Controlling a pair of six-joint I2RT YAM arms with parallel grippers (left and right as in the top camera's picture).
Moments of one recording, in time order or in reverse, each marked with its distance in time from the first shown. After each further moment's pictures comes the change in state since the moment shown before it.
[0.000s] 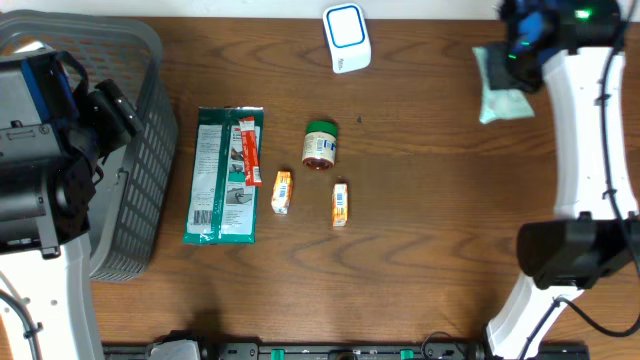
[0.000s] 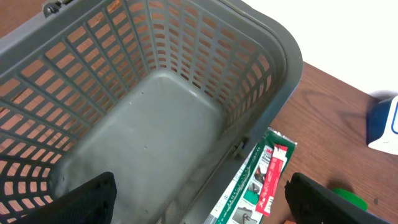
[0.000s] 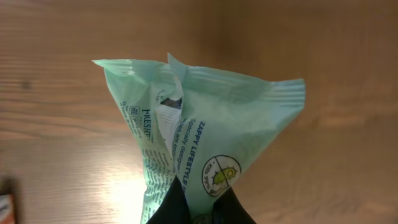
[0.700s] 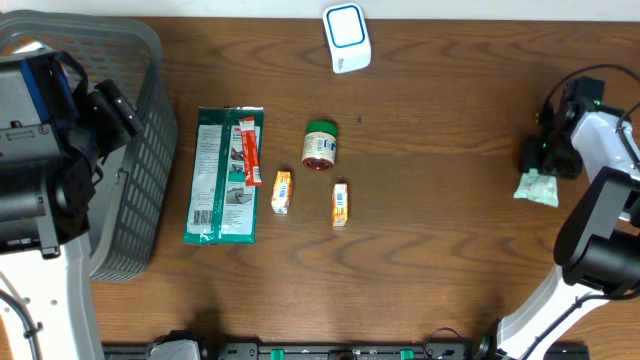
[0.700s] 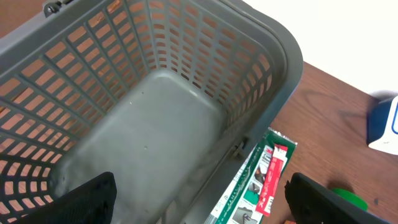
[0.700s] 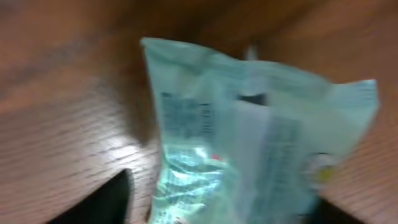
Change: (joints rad) left arm 0.001 0.000 0.000 0.000 0.000 0.000; right arm -0.327 0.021 -0.791 0.579 -0.009 -0.109
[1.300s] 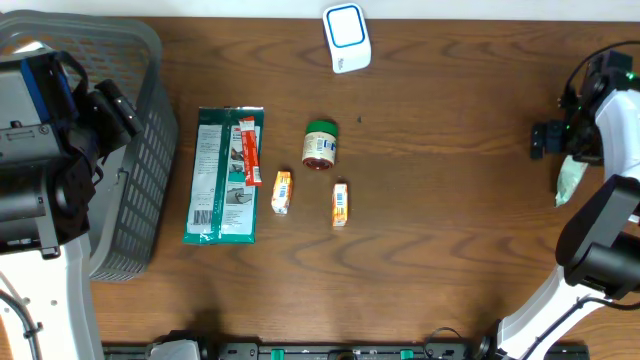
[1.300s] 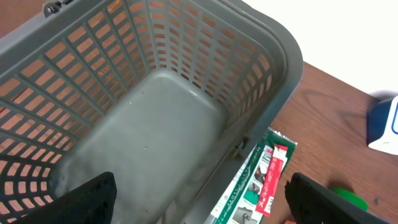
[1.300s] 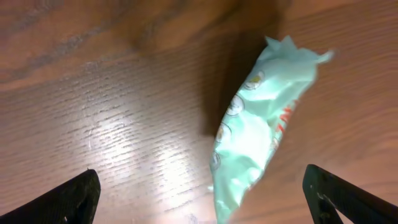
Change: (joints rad) left arm 0.000 0.000 0.000 0.000 0.000 0.000; right arm -0.016 0.000 0.272 -0.305 0.069 -0.022
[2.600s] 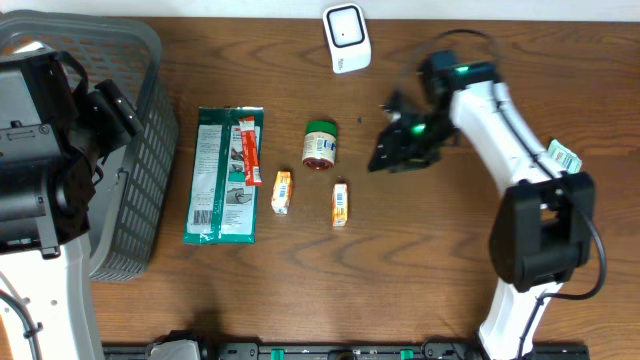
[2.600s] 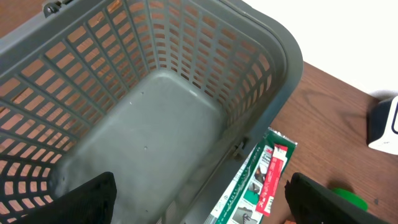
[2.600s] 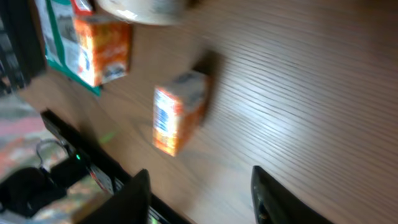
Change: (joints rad) left arm 0.000 0.000 0.000 0.000 0.000 0.000; right arm 0.601 0.000 -0.041 -0.106 -0.770 0.148
